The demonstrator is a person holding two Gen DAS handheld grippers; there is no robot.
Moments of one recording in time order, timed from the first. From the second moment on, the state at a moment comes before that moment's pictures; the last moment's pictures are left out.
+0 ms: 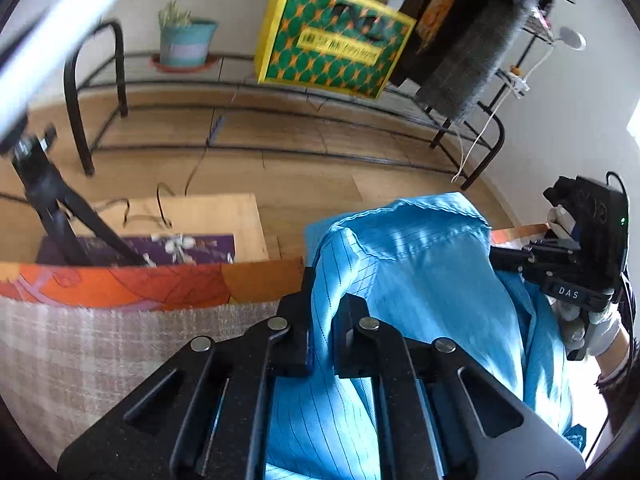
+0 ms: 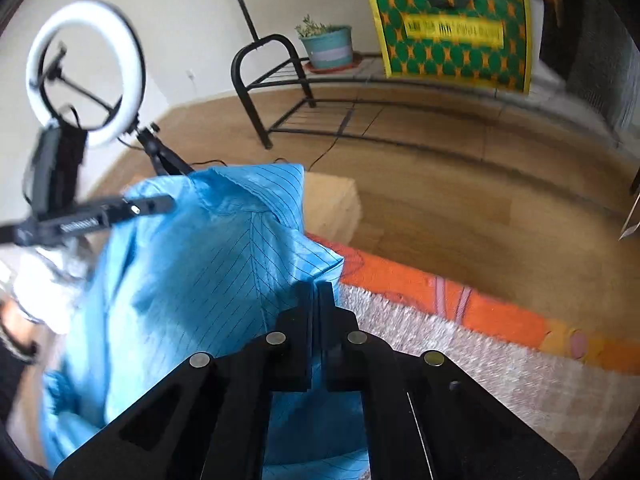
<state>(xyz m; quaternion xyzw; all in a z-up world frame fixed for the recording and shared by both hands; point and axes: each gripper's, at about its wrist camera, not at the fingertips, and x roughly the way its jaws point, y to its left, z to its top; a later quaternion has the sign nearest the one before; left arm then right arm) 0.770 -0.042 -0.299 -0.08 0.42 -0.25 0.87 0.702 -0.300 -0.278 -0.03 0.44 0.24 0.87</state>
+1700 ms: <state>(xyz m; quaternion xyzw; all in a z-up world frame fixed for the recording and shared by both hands) 0.700 -0.051 -0.204 -0.04 0.33 -0.24 0.91 0.651 -0.264 -0.177 -0.08 0.35 0.22 0.91</state>
